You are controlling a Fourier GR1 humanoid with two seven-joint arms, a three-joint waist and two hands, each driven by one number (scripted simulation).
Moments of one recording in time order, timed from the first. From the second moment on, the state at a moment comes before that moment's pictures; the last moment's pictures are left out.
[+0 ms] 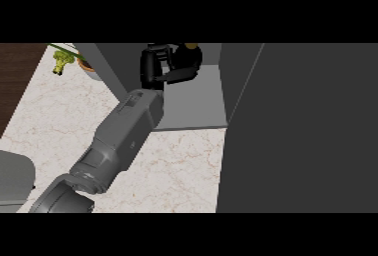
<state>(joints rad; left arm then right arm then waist) -1.12 0.01 -0.03 -0.26 0.48 0.45 -0.68 -0.06 -0.02 0.10 -2.47 -0.09 0.14 0.61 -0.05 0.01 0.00</state>
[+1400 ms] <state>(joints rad) -1.14 0.00 0.05 -0.10 0.45 0.45 -0.76 -0.08 -0.01 0.12 -2.46 -0.09 0.14 0.61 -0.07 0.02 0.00</state>
